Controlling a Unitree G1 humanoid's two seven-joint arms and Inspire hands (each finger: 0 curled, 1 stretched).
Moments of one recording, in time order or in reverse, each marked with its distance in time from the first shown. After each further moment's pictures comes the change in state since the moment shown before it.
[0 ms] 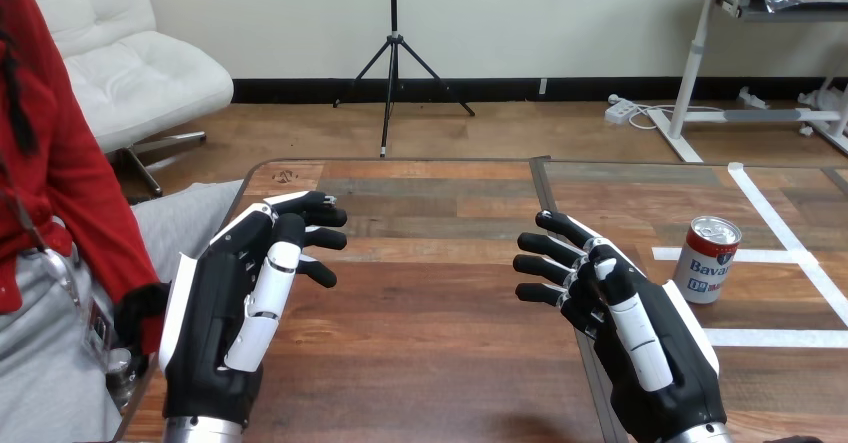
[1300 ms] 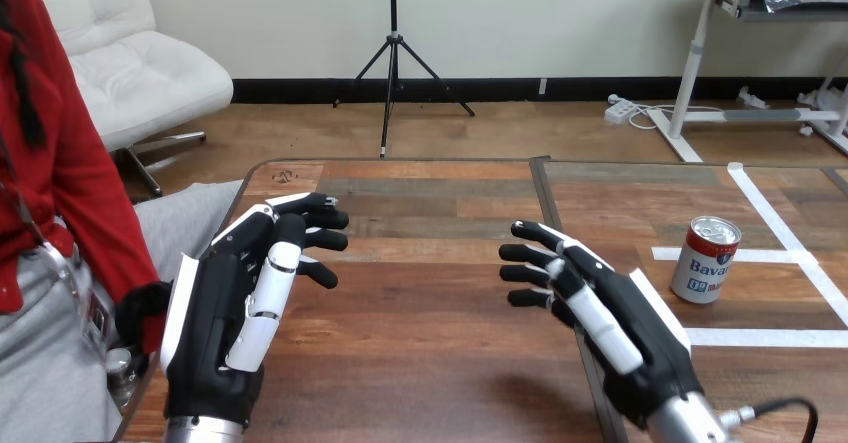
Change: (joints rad) left arm 0.000 0.000 -0.001 0.000 0.000 0.011 0.000; right arm -0.189 -0.065 0.000 0.232 -0.186 -0.008 -0.049
